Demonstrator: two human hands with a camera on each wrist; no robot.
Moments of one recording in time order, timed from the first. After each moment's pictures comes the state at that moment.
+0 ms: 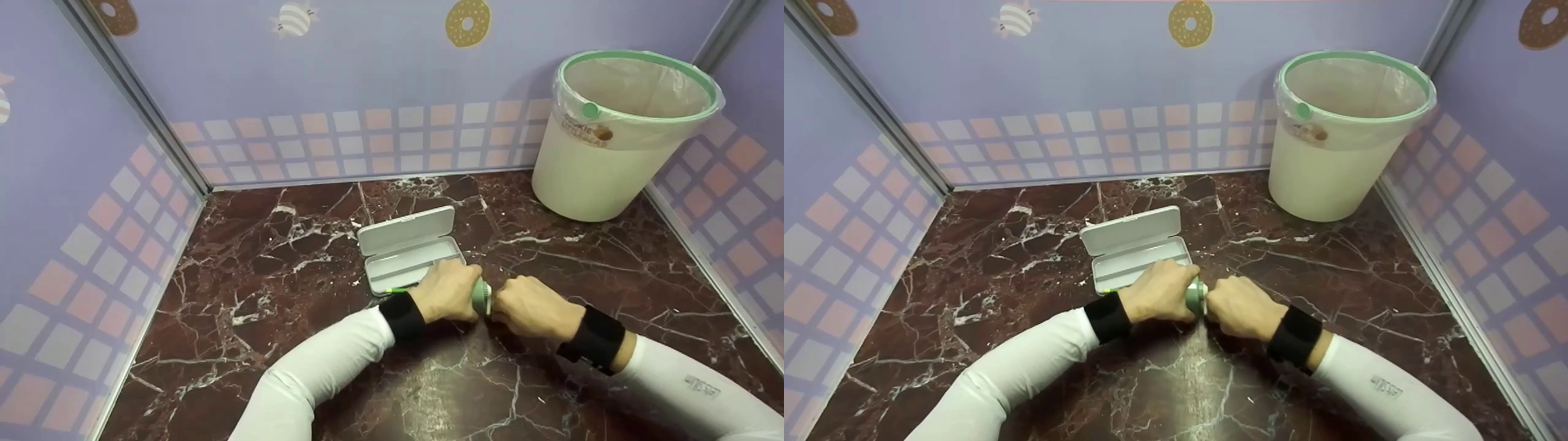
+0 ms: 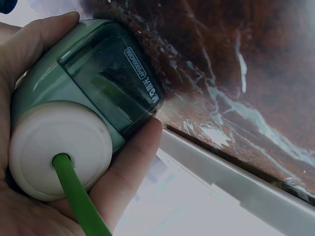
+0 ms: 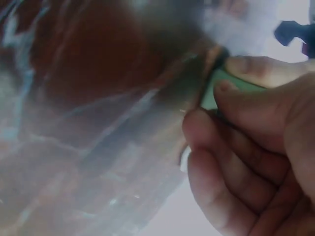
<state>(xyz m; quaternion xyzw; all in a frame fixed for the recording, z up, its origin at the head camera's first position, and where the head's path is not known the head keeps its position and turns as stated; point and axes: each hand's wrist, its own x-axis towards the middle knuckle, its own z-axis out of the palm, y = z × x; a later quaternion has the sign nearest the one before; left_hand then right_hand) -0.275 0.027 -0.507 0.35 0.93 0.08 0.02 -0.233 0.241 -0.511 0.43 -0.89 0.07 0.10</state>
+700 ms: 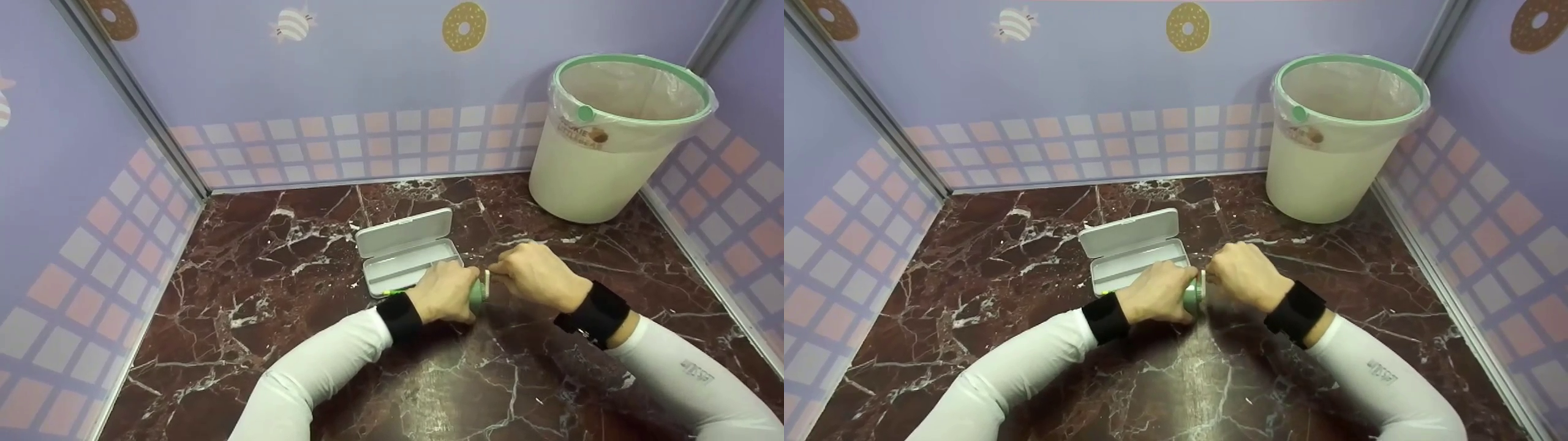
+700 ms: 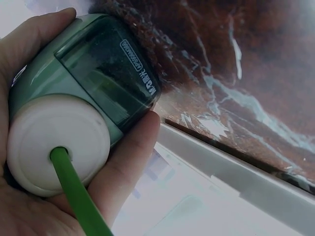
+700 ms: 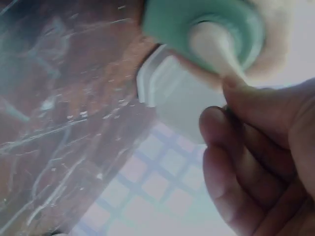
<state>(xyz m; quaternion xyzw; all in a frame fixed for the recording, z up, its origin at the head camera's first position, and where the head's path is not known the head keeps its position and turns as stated) -0.276 0.028 -0.506 0.36 0.93 0.07 0.03 -0.264 0.250 -0.475 0.41 -0.89 0.10 0.18</state>
